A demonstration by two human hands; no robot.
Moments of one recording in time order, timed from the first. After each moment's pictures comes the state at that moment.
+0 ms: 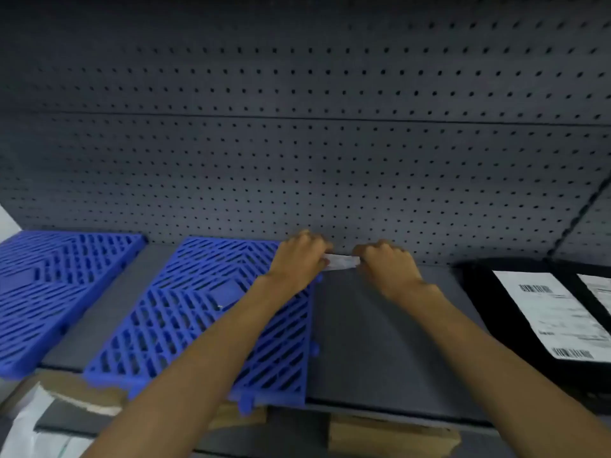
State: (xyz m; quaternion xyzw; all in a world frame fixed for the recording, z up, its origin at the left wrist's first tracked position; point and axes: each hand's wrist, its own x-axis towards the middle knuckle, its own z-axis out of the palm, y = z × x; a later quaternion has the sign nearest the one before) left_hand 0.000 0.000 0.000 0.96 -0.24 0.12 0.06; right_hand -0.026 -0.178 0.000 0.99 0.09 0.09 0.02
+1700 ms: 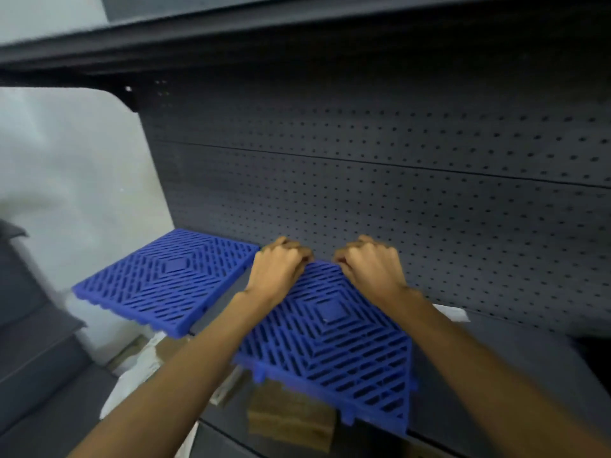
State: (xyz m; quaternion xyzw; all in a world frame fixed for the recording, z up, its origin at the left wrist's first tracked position) left_hand -0.066 0.197 0.045 0.96 -0.09 0.26 0.01; right_hand -0.044 0.011 0.069 0.93 0.26 0.24 0.02
